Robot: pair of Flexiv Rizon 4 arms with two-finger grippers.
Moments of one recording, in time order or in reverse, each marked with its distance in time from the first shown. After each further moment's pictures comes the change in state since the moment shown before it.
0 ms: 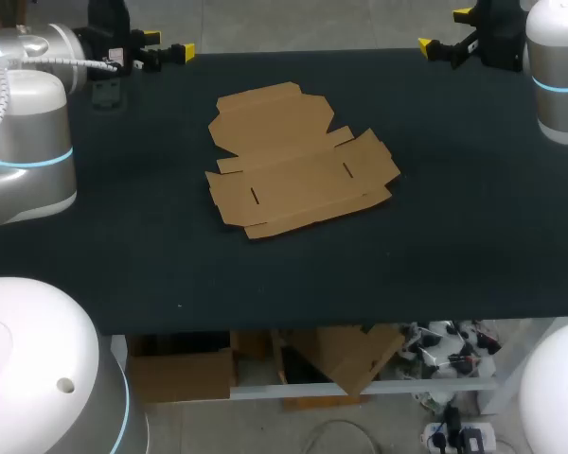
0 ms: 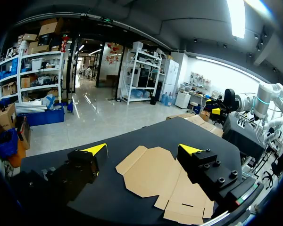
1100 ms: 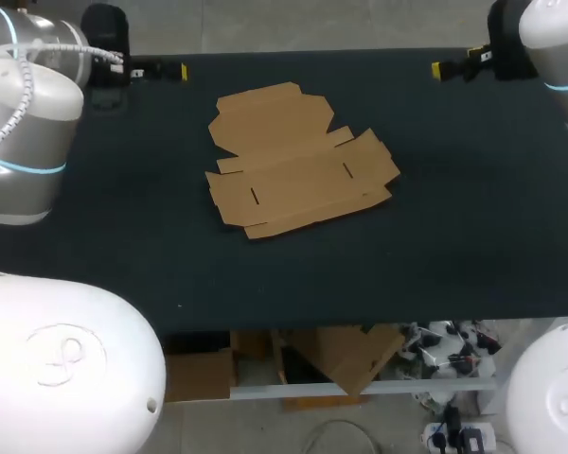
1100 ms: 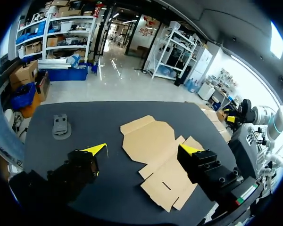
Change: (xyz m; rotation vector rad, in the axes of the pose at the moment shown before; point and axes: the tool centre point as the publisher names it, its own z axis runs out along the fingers) left arm 0.027 0.043 -0.050 -0.263 -0.212 -0.314; right arm 0.021 -0.052 -0.038 0.272 0.013 0.306
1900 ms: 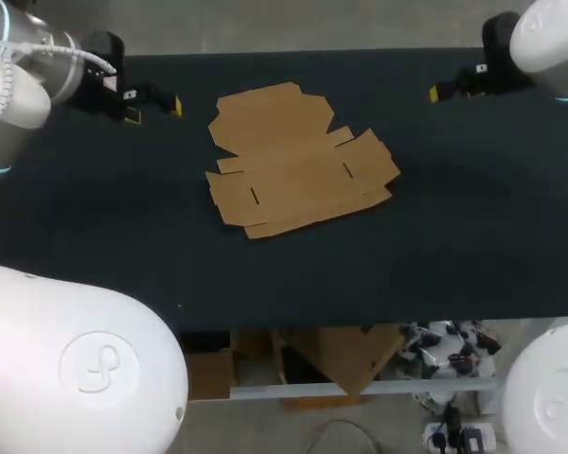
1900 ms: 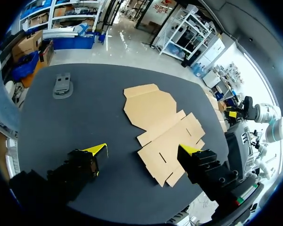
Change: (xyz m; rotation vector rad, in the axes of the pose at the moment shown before) left arm -0.003 0.060 -0.015 -0.243 -0.001 -0.118; right arm 0.022 -0.046 -0.008 0.231 0.012 0.190
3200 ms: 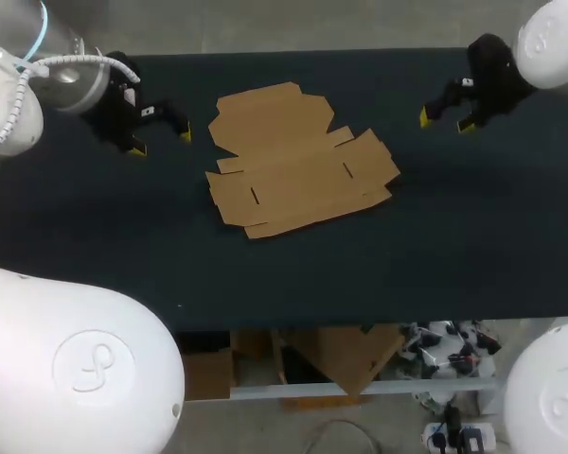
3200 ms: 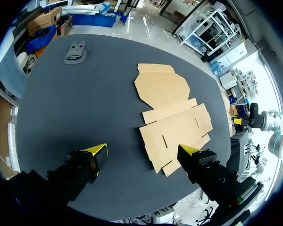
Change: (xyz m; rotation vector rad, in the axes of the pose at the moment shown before) left arm 0.009 0.052 0.010 -0.142 -0.110 -0.187; right arm 0.010 -0.050 0.026 0.241 0.042 0.217
